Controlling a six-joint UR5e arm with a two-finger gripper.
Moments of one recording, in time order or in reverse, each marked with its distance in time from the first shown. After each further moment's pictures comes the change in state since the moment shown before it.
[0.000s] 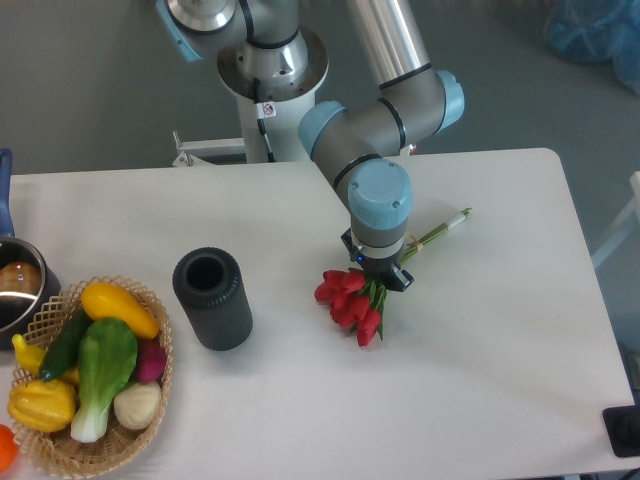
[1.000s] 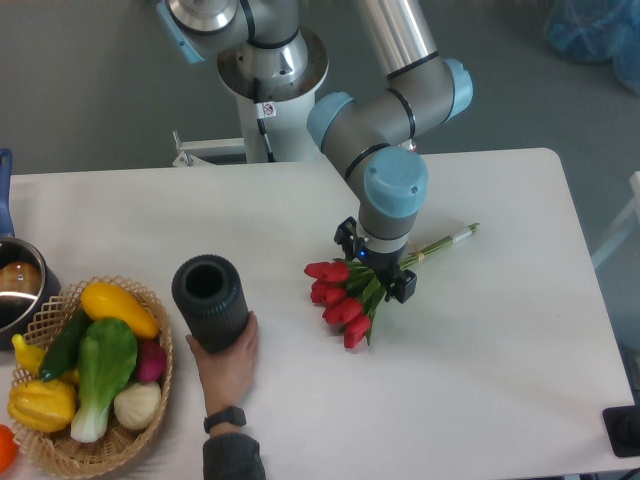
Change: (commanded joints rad) arm 0.012 0.000 -0.040 -0.002 -0.097 0.025
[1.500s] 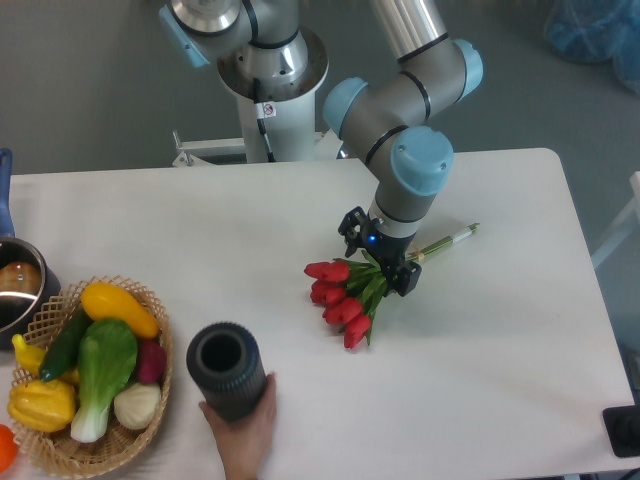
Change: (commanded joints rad) arm 0.043 0.043 -0.003 -0.008 -0.057 0.072
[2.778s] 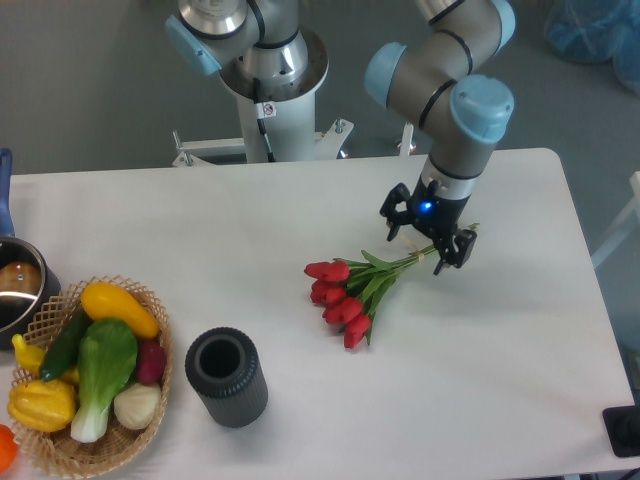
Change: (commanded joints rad) arm 0.129 0.037 -0.043 0.006 -0.192 0.081
